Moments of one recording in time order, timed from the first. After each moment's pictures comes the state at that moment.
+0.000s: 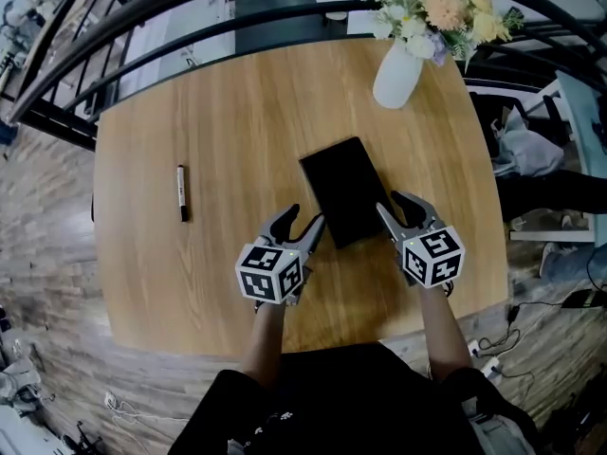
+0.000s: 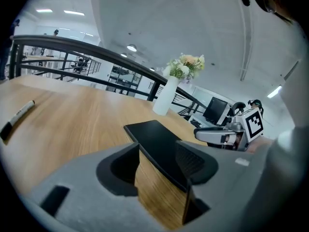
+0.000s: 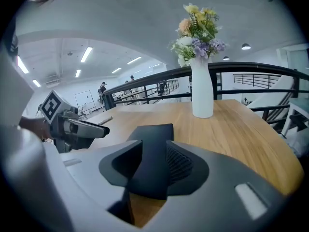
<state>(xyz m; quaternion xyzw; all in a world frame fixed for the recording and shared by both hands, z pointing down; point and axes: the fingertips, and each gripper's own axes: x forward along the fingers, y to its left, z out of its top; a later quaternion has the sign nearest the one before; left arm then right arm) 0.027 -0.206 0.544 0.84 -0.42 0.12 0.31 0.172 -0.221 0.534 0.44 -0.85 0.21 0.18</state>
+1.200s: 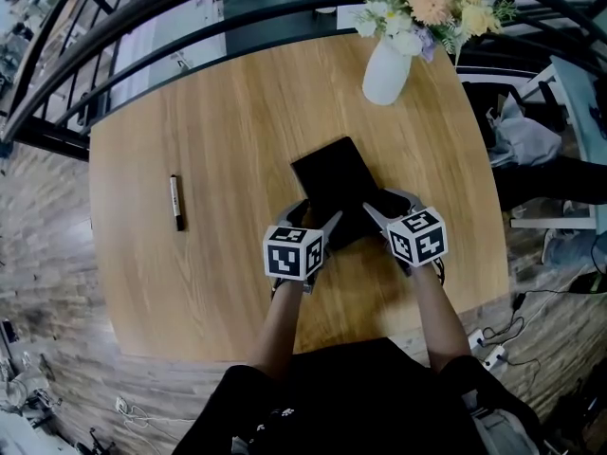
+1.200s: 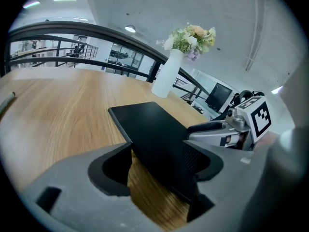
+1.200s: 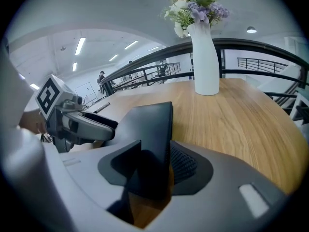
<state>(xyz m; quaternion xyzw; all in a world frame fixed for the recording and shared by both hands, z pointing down) 0.074 -0.227 0.594 0.82 -0.39 0.21 0.36 0.172 -0.234 0.594 0.41 -0.83 0.28 0.25</state>
